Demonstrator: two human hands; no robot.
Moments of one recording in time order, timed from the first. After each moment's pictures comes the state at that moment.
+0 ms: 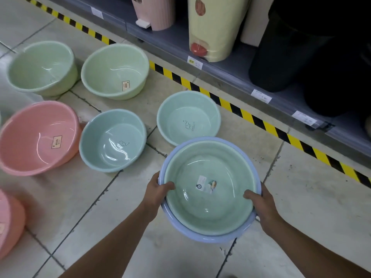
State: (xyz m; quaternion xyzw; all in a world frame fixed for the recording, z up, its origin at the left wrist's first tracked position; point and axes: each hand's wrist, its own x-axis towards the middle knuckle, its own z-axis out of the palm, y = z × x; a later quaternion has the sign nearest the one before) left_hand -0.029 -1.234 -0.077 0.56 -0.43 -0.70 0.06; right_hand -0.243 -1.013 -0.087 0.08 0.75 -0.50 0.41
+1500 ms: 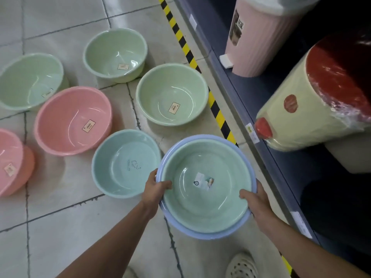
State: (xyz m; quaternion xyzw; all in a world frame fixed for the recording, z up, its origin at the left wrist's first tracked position) left_hand -0.185 -1.440 -0.059 0.70 -0.19 -0.64 0.26; right_hand -0.470 -1.391 -0.054 -0.17 0.76 -0.31 0.54
